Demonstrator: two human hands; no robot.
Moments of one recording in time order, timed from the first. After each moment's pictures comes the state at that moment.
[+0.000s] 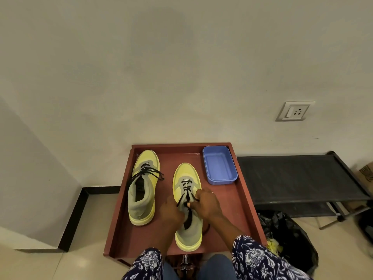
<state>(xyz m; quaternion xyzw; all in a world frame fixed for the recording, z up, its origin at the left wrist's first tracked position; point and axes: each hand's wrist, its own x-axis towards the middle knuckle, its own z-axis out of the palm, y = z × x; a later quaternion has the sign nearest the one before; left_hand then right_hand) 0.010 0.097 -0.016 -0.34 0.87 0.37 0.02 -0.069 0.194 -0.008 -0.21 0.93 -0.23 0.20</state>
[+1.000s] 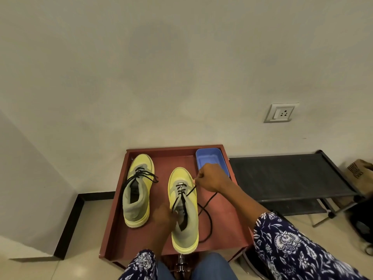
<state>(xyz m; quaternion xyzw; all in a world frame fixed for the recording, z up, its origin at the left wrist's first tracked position) 0.018 0.106 -0.001 -0.37 0.87 0.34 0.07 -0.112 0.211 0.081 -0.30 0.92 -0.19 0.16</state>
